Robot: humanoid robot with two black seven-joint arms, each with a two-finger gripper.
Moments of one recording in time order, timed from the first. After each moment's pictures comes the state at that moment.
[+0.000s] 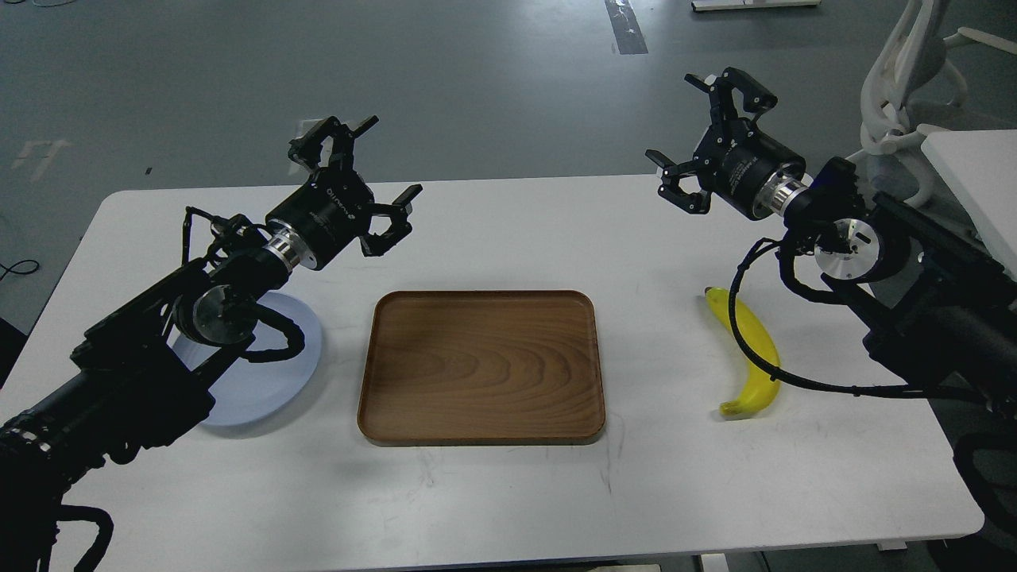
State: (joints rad) left arm -0.74 0.27 -0.68 -0.85 0.00 -0.37 -0.17; right arm 0.84 -0.39 0.66 0.86 0.00 0.26 0.03
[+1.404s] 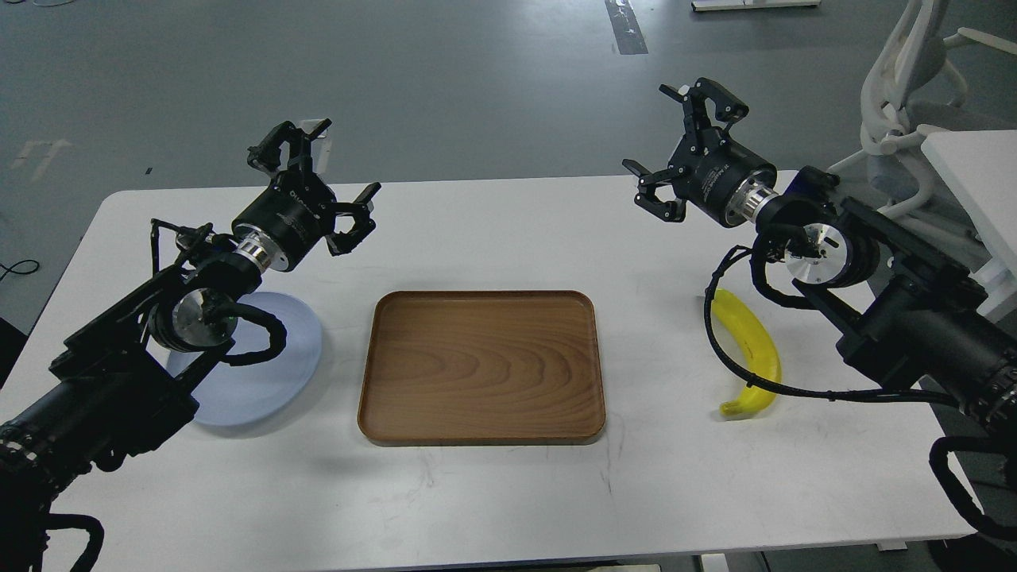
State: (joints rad) left arm -0.71 0.29 -0.74 -0.82 -0.01 -0.32 -0.19; right arm 0.84 -0.34 0.66 0.87 0.00 0.21 0.03
